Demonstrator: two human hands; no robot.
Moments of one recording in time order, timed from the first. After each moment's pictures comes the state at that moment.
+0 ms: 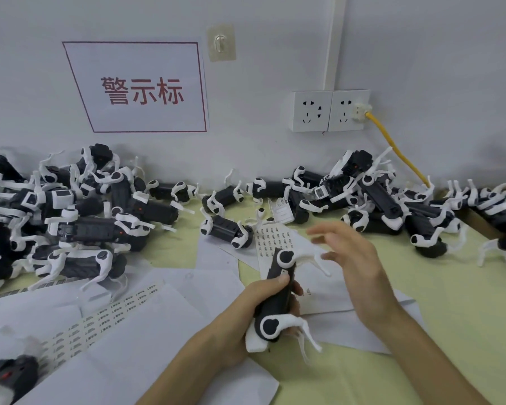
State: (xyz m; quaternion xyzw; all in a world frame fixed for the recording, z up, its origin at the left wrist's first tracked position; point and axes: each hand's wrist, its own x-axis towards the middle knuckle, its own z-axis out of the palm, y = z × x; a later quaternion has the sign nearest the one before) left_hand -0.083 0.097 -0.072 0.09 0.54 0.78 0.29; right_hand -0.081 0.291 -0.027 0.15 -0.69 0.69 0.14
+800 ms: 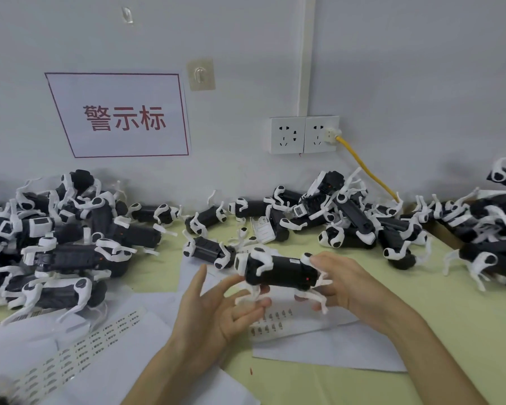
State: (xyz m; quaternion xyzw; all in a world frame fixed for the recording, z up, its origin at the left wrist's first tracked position) left_hand -0.078 0.082 -0.036 -0.06 0.36 0.90 0.23; right_hand -0.087 0.332 -0.015 0.02 -0.67 0.73 -0.12
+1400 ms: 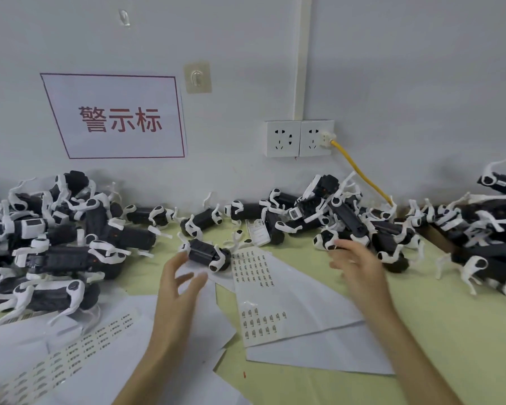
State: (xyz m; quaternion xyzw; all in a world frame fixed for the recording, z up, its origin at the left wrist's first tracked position) left_hand -0.093 0.059 -0.050 -0.01 0.74 0.65 -0.16; right_hand -0.111 0.349 -0.041 -0.09 -0.75 0.61 0.23
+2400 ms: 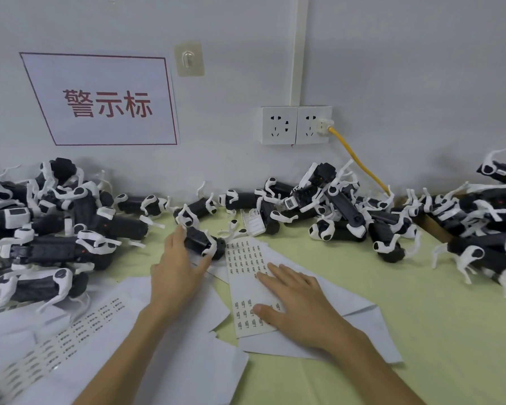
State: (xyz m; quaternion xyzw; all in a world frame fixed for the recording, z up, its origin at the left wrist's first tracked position) left_hand -0.159 0.055 -0.059 -0.02 0.93 0.34 -0.15; right_hand -0.098 0.294 -0.075 0.15 -0.97 0.16 -0.02
